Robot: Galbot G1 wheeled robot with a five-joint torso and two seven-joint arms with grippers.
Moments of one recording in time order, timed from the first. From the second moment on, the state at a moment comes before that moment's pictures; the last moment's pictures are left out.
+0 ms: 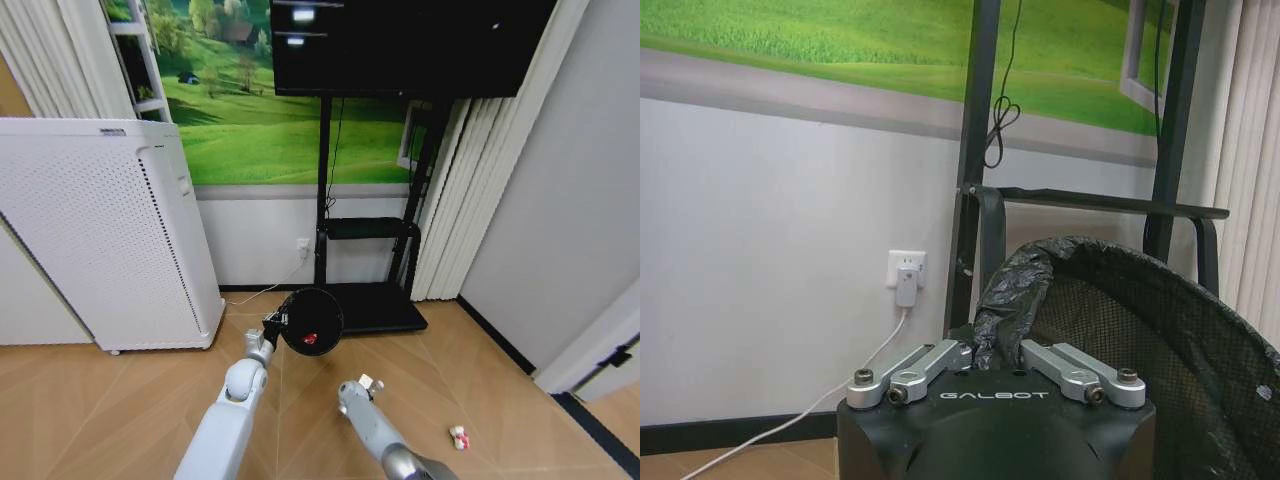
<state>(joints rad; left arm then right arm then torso) 1.02 -1.45 -0.28 -1.62 -0.23 0.12 0.05 -0.68 1.60 0.33 0.50 0.84 -0.17 0.70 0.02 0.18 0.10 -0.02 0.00</state>
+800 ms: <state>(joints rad) 1.05 -1.43 -0.33 -1.62 -0.24 0.12 0.07 -0.97 1.40 0.38 1.17 0.73 -0.23 0.71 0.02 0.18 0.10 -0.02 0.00</state>
